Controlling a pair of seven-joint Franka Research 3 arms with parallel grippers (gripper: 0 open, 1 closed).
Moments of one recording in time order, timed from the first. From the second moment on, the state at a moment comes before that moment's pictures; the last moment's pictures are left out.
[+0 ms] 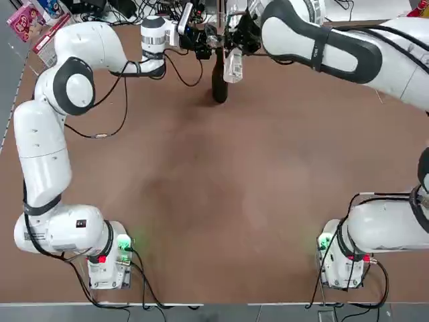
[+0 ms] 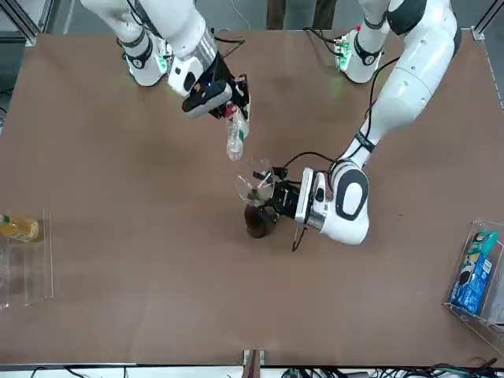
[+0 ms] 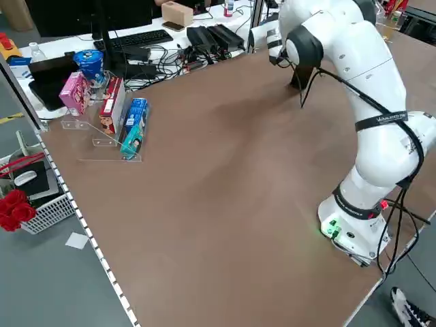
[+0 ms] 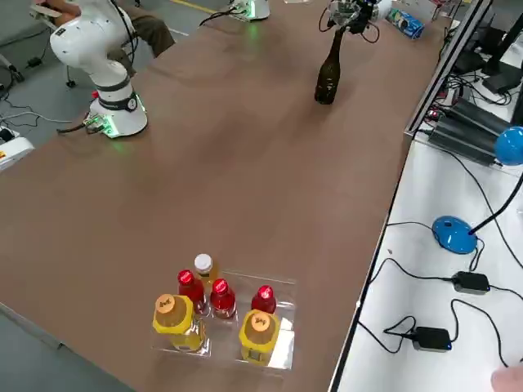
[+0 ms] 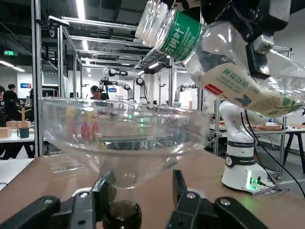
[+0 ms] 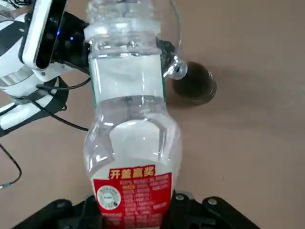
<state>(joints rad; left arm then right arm) 0.02 0.89 -0.60 -1.41 -1.30 1.85 2.18 -0.01 0.08 0.79 -1.80 0.20 2.25 0.63</state>
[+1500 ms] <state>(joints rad) 0.02 0.89 -0.60 -1.41 -1.30 1.86 2.18 0.02 0.30 0.87 -1.62 0.12 2.13 0.86</state>
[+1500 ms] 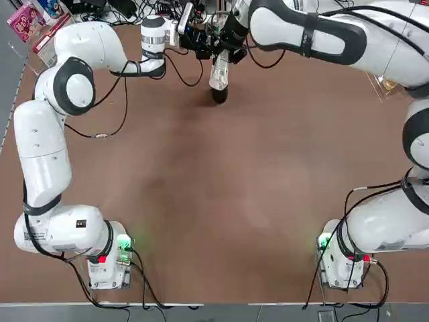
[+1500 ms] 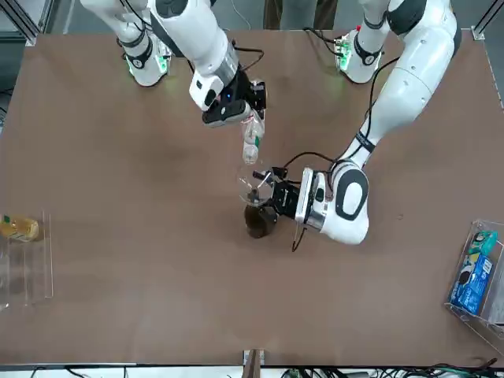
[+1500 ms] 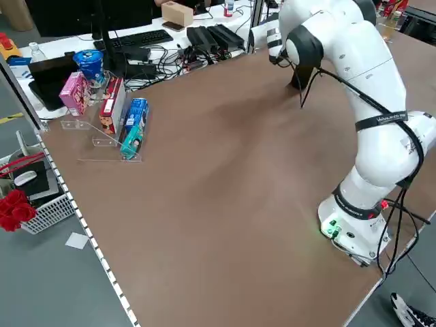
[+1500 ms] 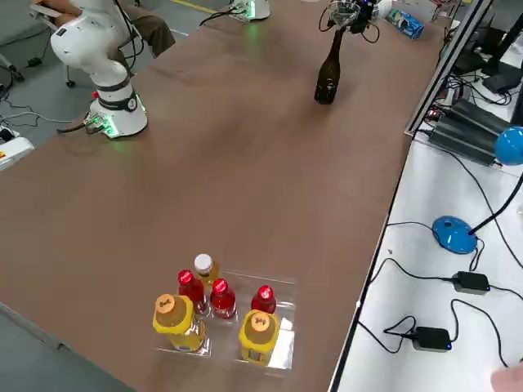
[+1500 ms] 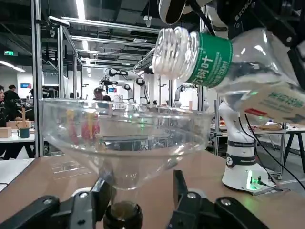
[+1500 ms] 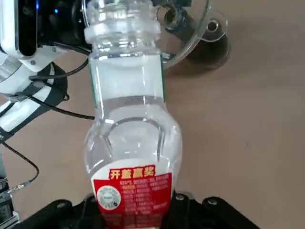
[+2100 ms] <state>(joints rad) 0.02 0.89 -0.60 -1.41 -1.30 1.86 2.18 0.03 0.35 0.87 -1.56 0.12 2.11 0.92</state>
